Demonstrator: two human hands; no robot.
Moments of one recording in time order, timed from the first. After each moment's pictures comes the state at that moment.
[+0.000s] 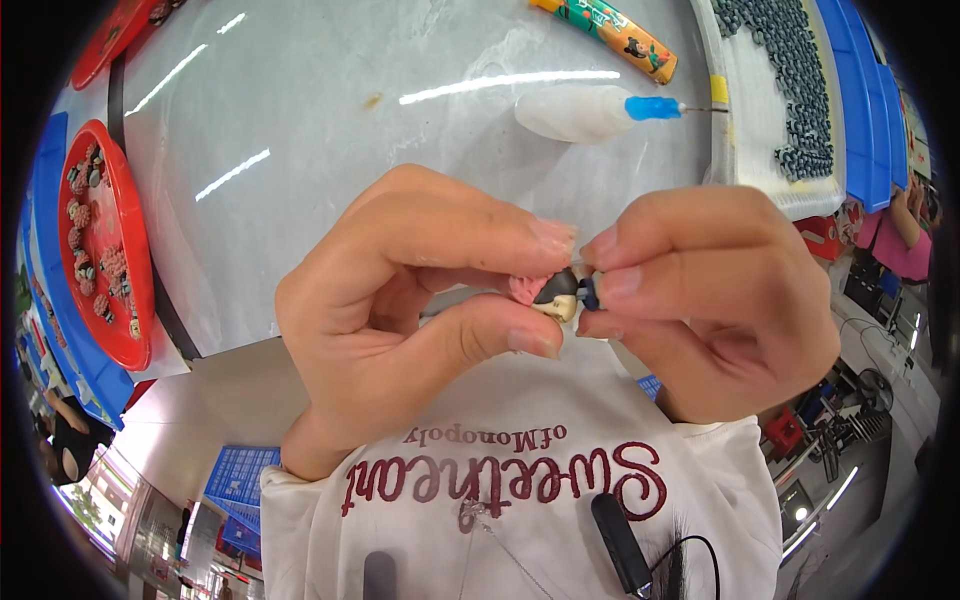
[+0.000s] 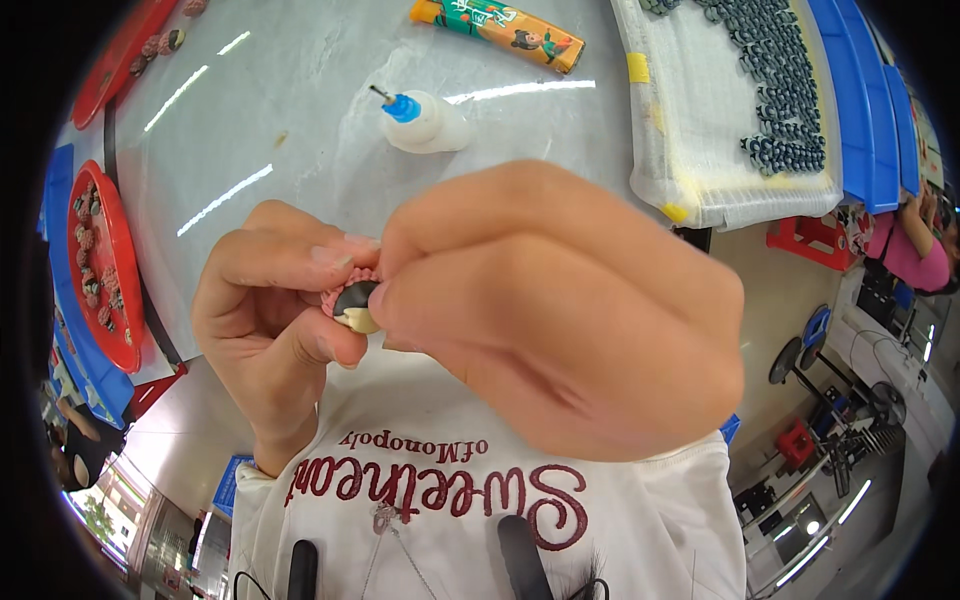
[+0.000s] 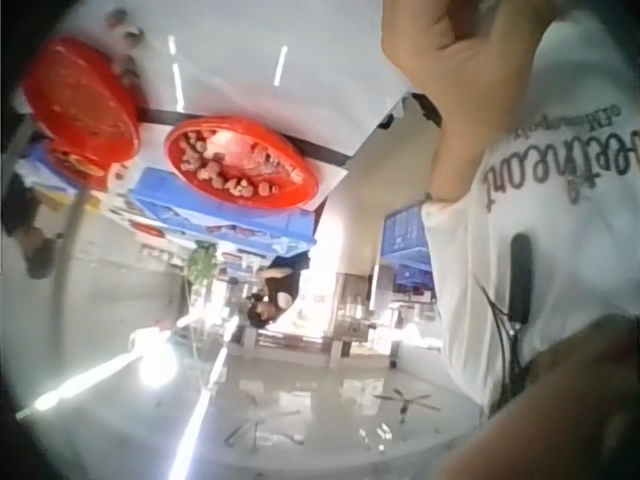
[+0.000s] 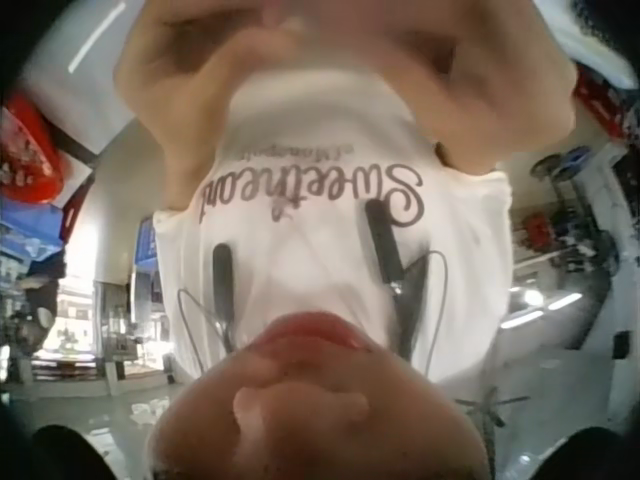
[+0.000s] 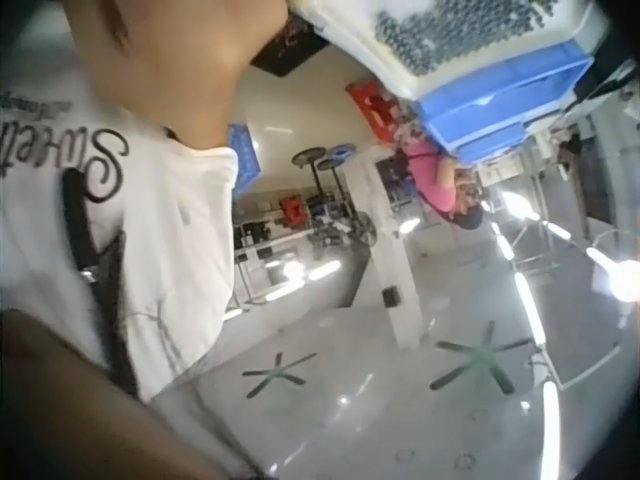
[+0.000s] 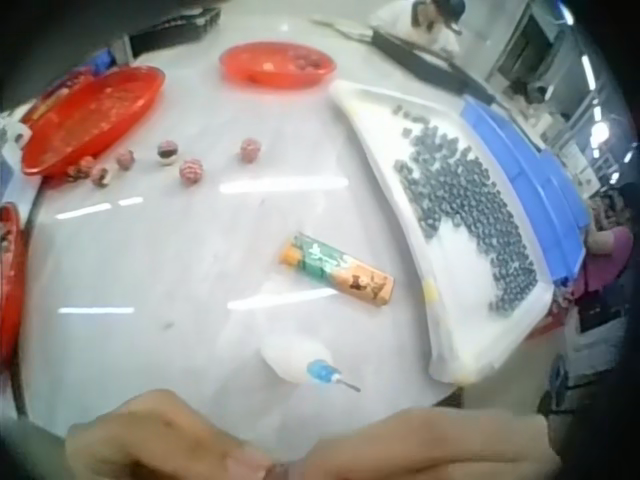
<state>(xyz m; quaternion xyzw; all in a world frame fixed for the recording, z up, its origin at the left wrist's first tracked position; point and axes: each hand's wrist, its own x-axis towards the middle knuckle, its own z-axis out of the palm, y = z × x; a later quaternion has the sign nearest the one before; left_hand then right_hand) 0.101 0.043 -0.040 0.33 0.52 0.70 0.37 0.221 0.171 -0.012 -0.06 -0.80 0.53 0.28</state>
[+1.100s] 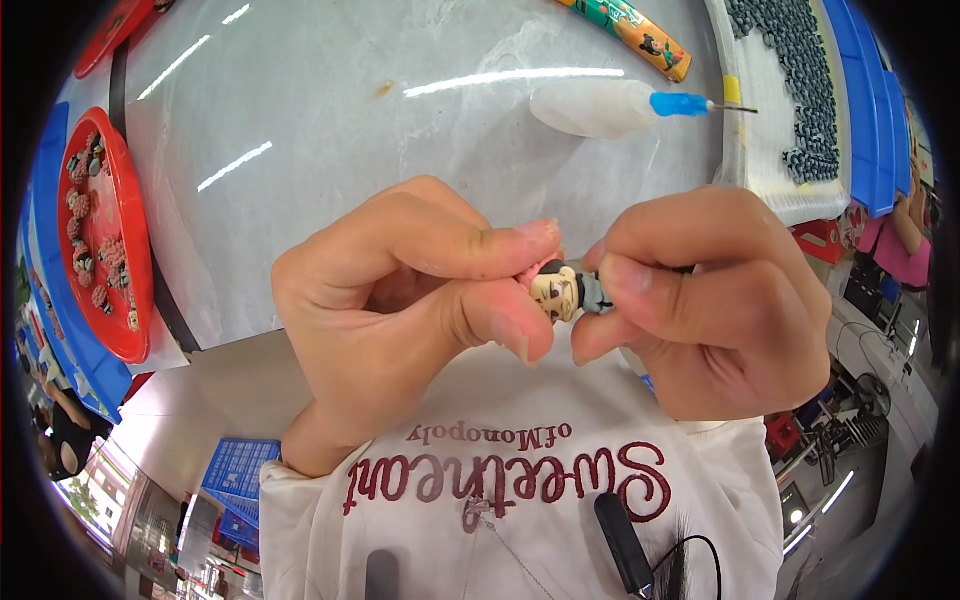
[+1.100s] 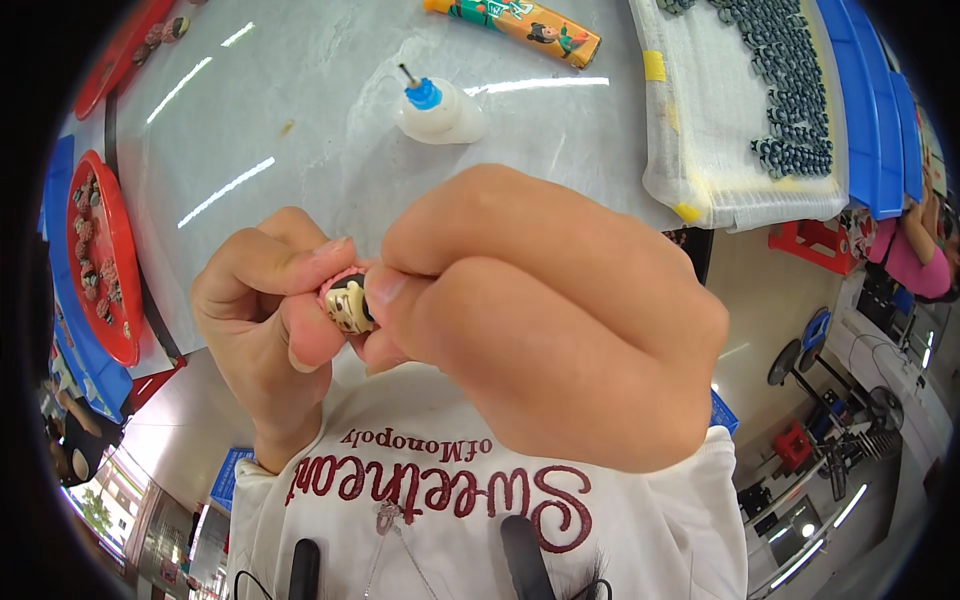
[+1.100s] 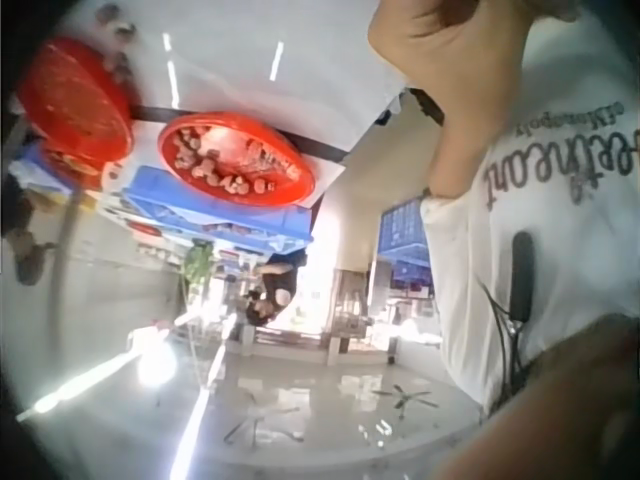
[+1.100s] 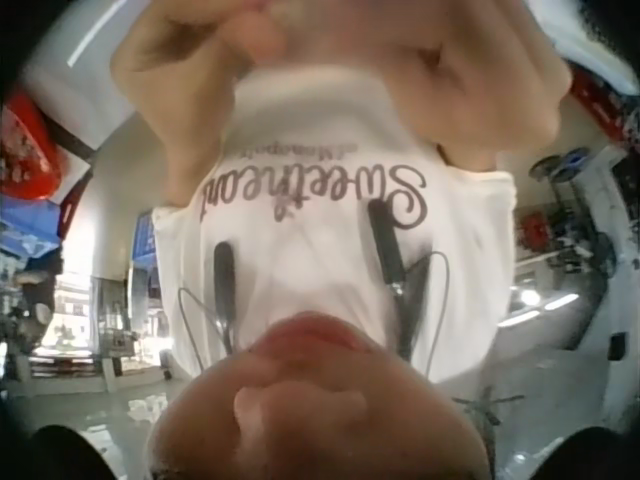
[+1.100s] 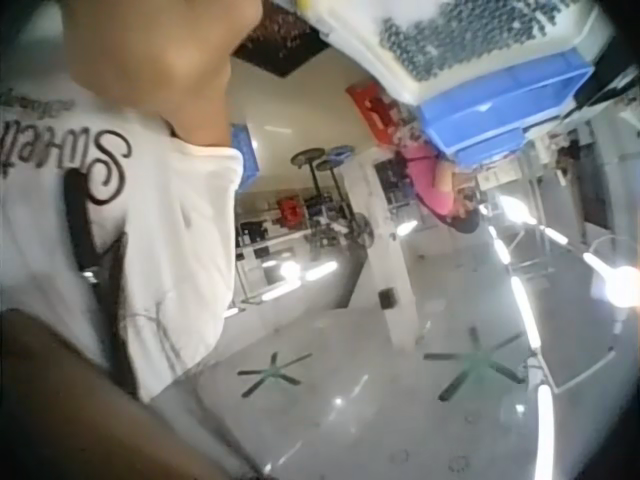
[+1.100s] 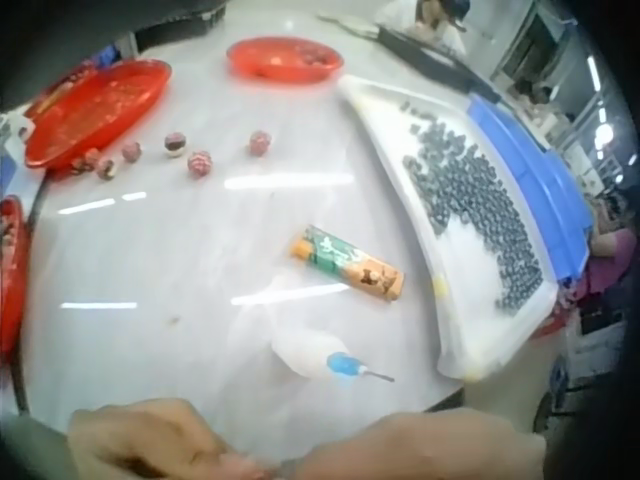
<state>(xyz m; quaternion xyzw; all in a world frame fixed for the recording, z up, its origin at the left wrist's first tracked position) 0.105 0.039 -0.029 0.19 0.55 0.70 0.42 0.214 0.165 -0.016 -0.03 -0.84 0.45 0.30</state>
